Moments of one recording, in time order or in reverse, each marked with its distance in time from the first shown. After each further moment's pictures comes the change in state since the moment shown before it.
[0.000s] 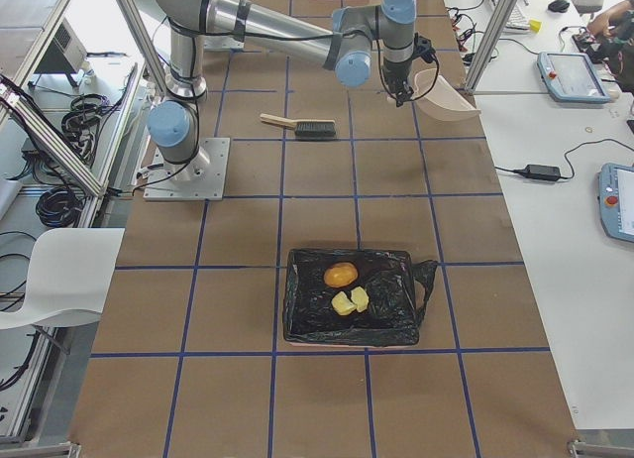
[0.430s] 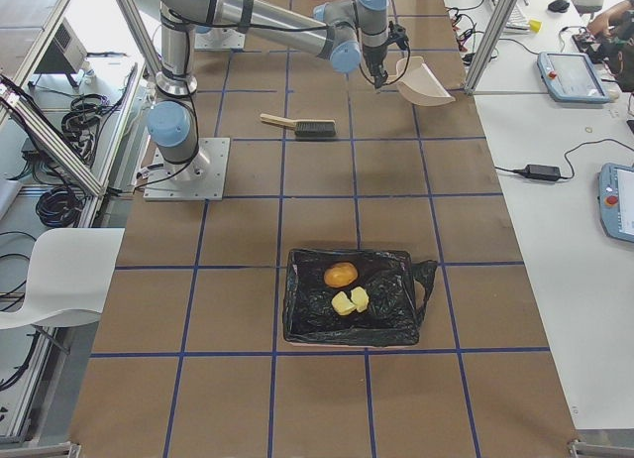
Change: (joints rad) left arm 0.005 0.000 -0.002 0.003 0.011 0.042; right arm 0.202 0.020 0.124 -0.183 -0.032 0.282
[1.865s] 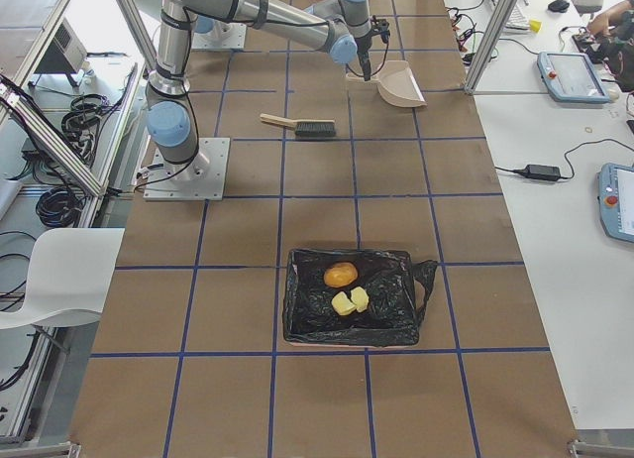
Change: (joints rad) left arm 0.011 0.000 0.001 -0.002 0.001 0.002; right arm 0.142 0.088 -0.054 -0.053 -0.071 0.320
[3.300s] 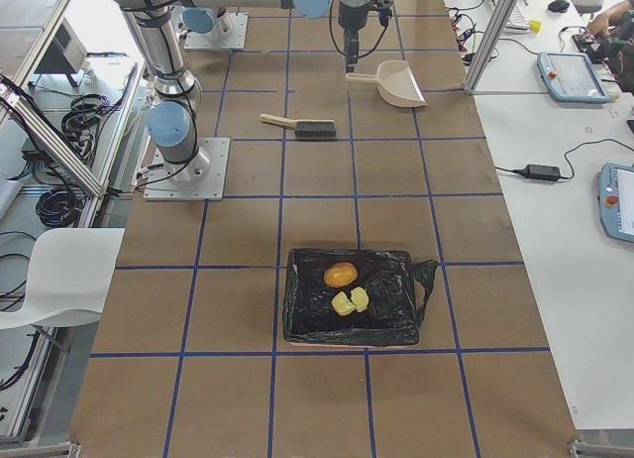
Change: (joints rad) left arm 0.000 0.000 -0.001 -0.001 0.001 0.000; right arm -0.295 -0.374 -0.113 0.734 -0.049 -0.196
